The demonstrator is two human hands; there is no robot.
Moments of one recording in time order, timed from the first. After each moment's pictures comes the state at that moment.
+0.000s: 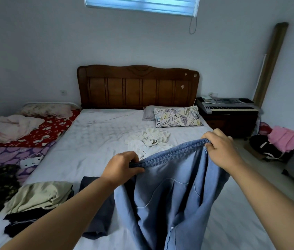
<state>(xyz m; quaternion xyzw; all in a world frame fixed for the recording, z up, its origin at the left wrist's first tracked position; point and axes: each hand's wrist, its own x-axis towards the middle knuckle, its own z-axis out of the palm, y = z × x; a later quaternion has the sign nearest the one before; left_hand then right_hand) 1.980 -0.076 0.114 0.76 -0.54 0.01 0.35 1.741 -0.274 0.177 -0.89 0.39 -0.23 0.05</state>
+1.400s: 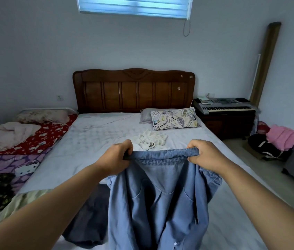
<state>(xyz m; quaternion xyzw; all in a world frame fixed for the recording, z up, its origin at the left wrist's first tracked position) 1.992 -0.104 0.155 0.73 -0.60 -0.02 0.31 1.746 -0.281 0.181 -0.89 0.33 -0.17 0.24</state>
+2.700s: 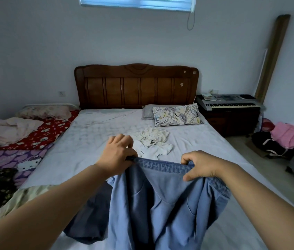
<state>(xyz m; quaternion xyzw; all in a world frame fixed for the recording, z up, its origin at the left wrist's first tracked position) 1.997 -0.113 0.141 0.67 -0.68 0.23 0.18 1.753 -0.293 0.163 -0.94 0.25 0.03 0.23</state>
